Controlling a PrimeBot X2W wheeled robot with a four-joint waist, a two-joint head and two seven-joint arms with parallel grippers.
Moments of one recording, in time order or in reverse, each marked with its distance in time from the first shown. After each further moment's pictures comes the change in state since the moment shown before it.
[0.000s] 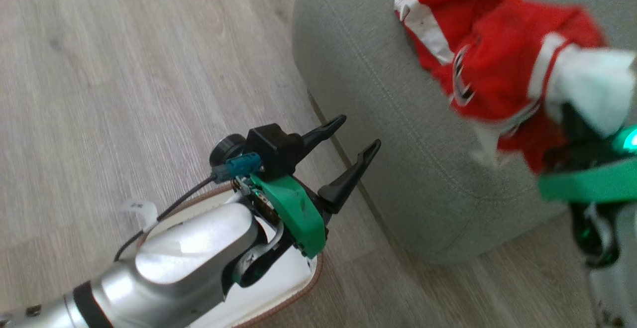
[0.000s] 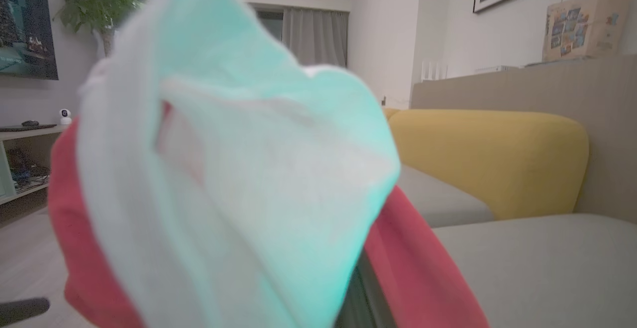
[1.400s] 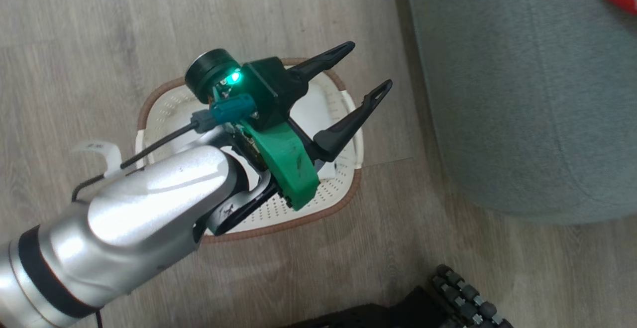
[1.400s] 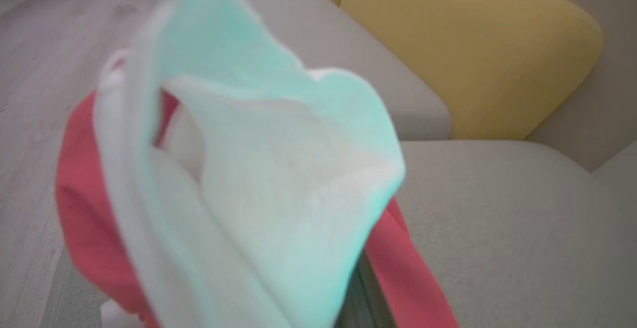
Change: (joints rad) left arm -0.227 0.099 0.006 -0.151 0.072 -0.003 0.125; right arm -0.772 -0.359 -0.105 0.755 0.035 0.000 0.214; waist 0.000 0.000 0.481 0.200
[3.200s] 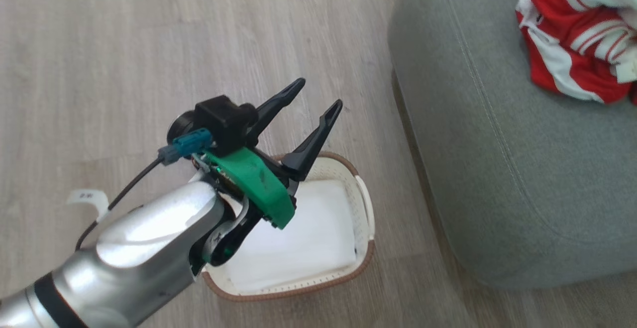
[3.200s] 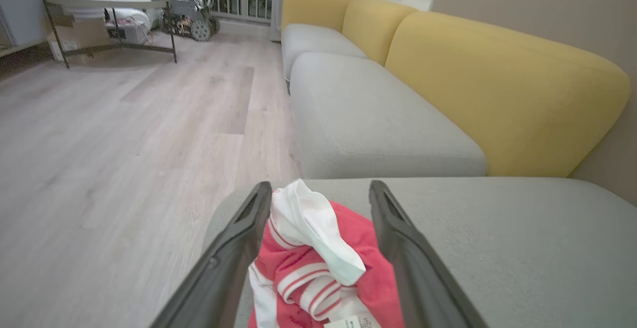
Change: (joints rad) left arm 0.199 -0.016 0.057 0.120 -0.110 0.036 -0.172; right arm 0.459 -0.034 0.043 -0.382 0.154 0.000 0.130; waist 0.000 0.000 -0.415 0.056
